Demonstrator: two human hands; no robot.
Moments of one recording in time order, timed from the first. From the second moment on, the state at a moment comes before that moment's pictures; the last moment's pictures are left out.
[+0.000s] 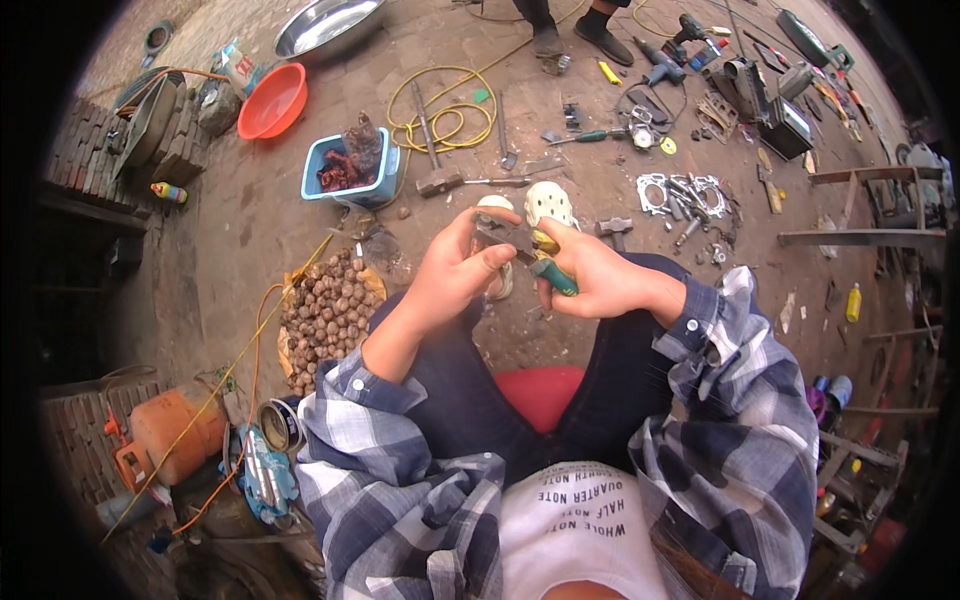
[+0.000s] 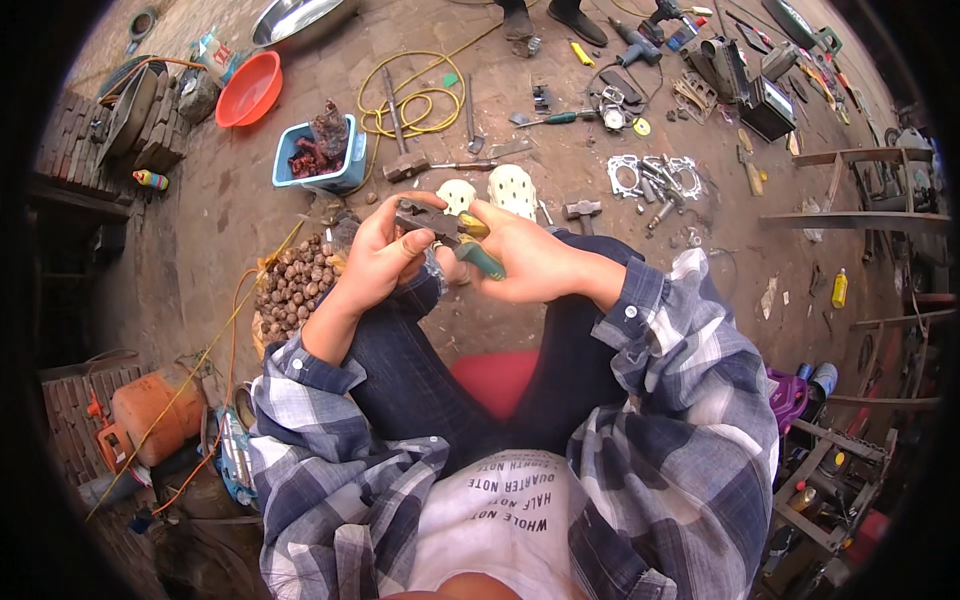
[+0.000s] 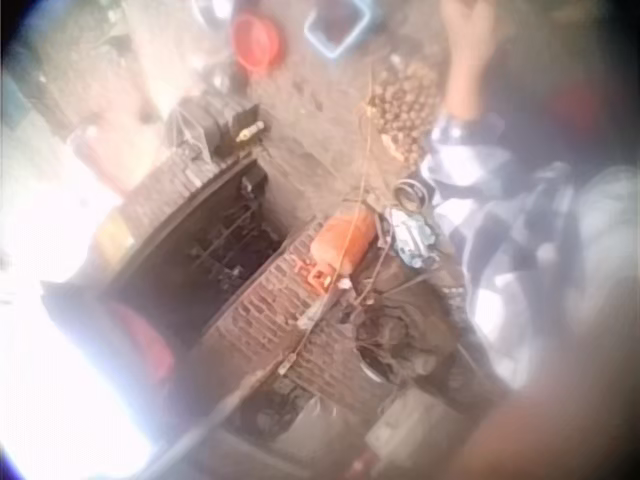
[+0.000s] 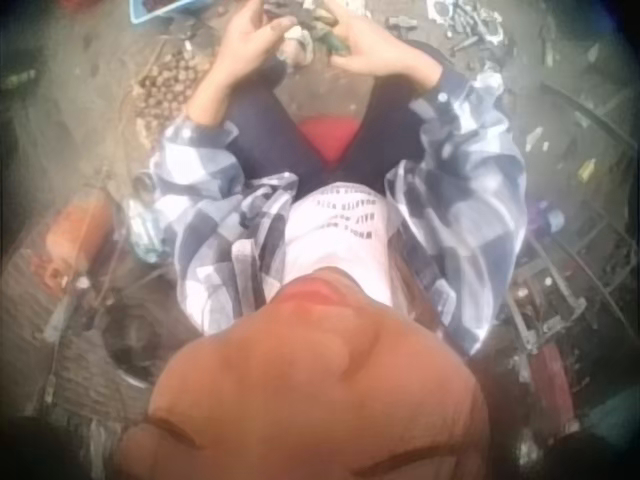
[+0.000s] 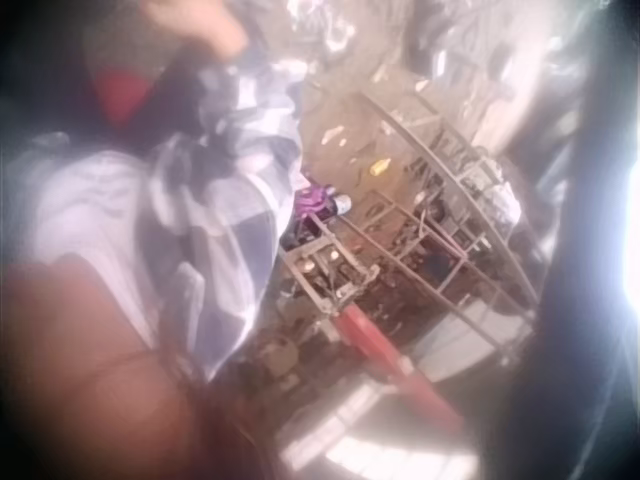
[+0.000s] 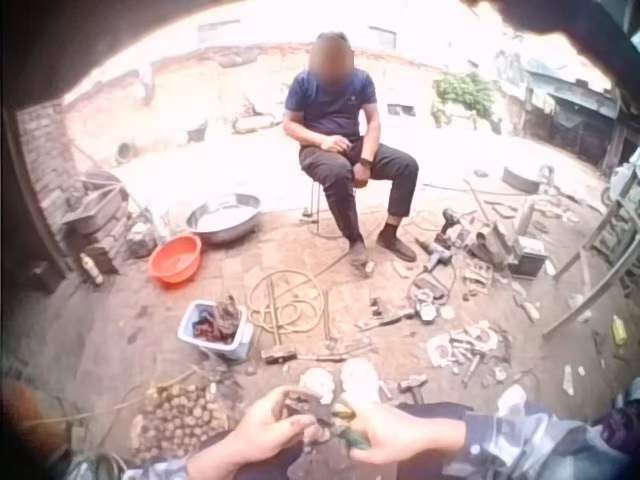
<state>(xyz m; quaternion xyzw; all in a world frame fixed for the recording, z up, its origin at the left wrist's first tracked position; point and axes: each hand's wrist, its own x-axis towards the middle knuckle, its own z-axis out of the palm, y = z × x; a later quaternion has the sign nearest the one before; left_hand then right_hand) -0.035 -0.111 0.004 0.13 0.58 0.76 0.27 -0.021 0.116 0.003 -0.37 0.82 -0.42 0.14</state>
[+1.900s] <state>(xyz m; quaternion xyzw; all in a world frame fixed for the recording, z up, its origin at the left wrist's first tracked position) -0.049 -0.102 -0.012 0.11 0.87 0.45 -0.14 -0.027 0.102 -0.006 -0.24 0.81 -0.49 0.22</state>
